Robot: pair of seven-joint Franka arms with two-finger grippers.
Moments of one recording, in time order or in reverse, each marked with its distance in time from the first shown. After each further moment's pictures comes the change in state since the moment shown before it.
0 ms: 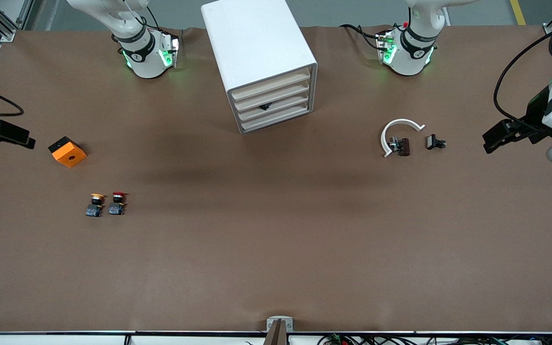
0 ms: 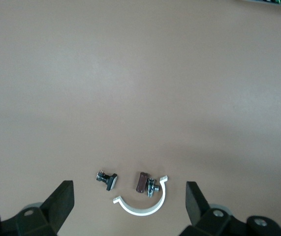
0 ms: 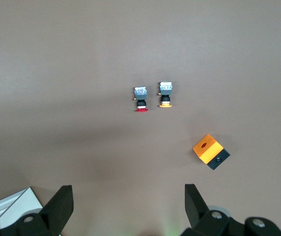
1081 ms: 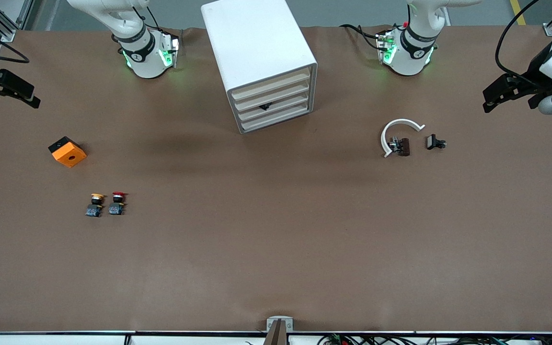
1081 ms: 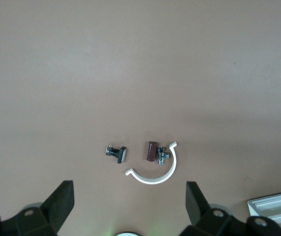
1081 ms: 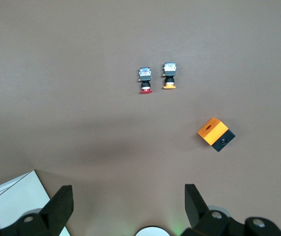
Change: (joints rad) left arm -0.106 -0.208 0.133 -0.225 -0.048 -0.018 0.135; right arm -0.005 -0.326 0.013 -0.406 0.008 0.133 0.000
